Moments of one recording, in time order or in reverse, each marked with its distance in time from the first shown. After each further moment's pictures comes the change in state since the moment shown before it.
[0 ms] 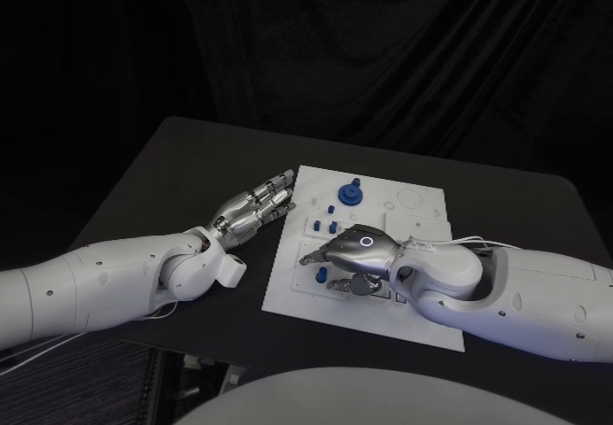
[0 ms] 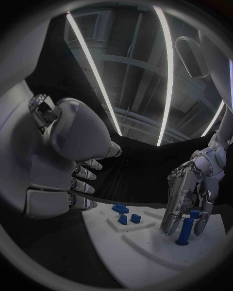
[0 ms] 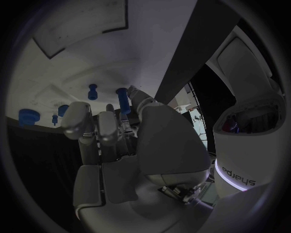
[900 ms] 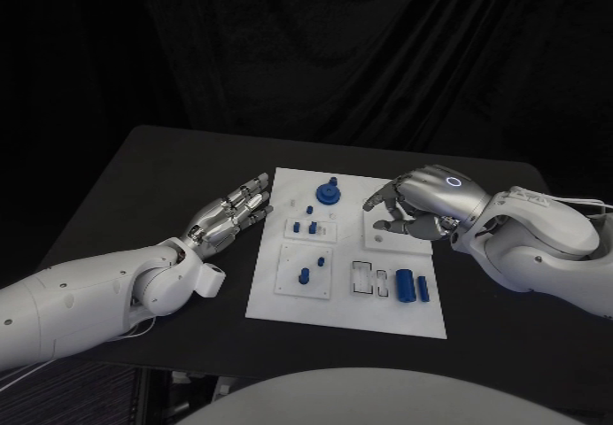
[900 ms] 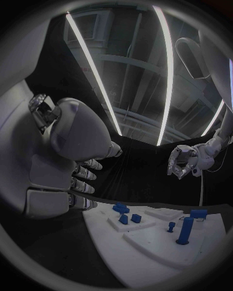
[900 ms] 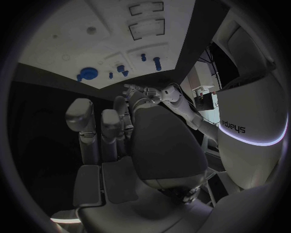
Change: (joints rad) left arm -0.001 -0.005 0.000 0.000 0.000 -0.001 0.000; left_hand 0.000 0.000 0.000 0.000 0.004 0.000 0.000 0.000 0.000 0.000 0.000 0.000 0.000 0.000 0.000 0.000 0.001 0.000 0.000 0.000 0.000 0.000; right arm 0.163 -0.409 0.000 0.201 0.187 -0.196 0.005; right_hand 0.074 0.056 -0.092 0.132 0.061 0.346 0.070 0.129 0.039 0.335 -0.105 1.070 0.769 0.032 -0.067 0.043 0.063 0.014 0.027 -0.052 0.029 0.001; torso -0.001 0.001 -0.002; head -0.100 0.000
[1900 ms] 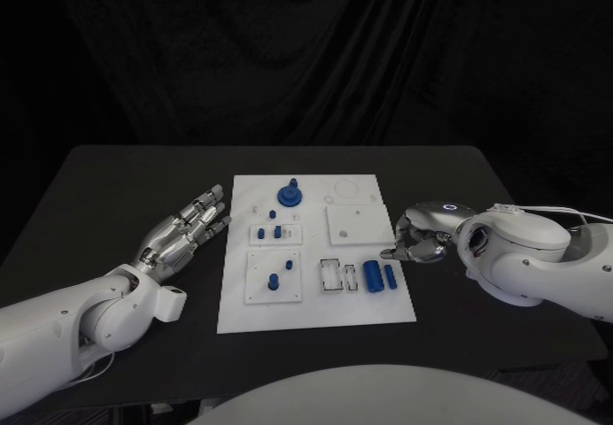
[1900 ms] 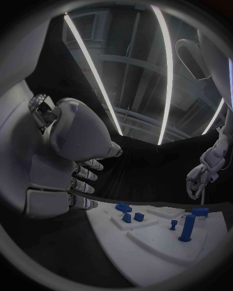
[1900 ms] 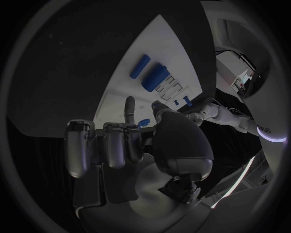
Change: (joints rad) left arm -0.003 -0.014 0.000 0.006 0.000 -0.015 0.000; left_hand 0.015 -0.007 -0.010 0.018 0.000 0.033 0.010 0.000 0.005 0.025 0.003 0.020 0.008 0.000 -0.007 0.000 -0.001 0.000 0.006 -0.006 0.008 0.007; right arm -0.110 -0.168 -0.003 0.082 0.118 0.263 -0.449; right_hand -0.480 -0.017 -0.022 0.058 -0.031 0.013 -0.070 0.303 0.493 0.361 -0.050 0.354 0.454 0.075 -0.049 0.239 0.255 -0.085 0.100 -0.050 0.438 0.000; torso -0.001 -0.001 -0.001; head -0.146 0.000
